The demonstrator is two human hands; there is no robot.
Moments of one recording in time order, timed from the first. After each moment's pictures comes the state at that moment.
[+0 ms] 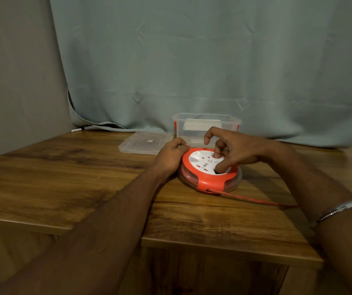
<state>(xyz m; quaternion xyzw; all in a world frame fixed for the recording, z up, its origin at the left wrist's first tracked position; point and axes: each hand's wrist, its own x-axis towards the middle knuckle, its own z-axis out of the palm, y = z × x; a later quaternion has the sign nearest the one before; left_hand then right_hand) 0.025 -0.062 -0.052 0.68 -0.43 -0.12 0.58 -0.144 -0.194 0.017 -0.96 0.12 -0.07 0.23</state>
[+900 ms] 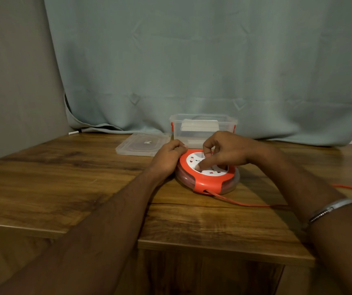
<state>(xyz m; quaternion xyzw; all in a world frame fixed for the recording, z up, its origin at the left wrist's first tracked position) 0.026 -0.063 -0.053 0.68 -0.44 -0.12 0.58 -0.135 -0.175 0.016 -0.97 0.15 -0.11 0.15</state>
